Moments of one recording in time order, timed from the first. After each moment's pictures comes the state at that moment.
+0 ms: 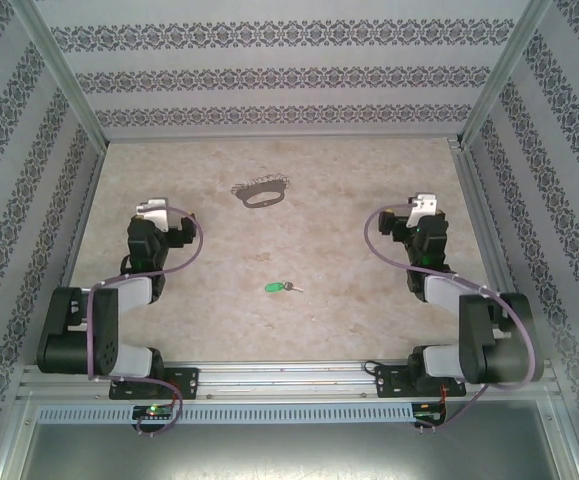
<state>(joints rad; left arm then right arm) 0.03 1.39 0.42 0.66 -0.02 -0.03 0.01 1.32 0.43 0.61 0.06 0.05</state>
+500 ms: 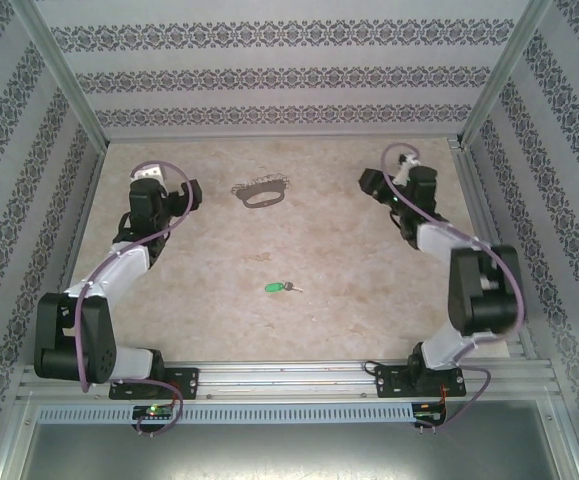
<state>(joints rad) -0.04 1.37 0.79 0.14 -0.04 -0.35 0.05 1.68 0.91 0.39 -0.38 0.57</state>
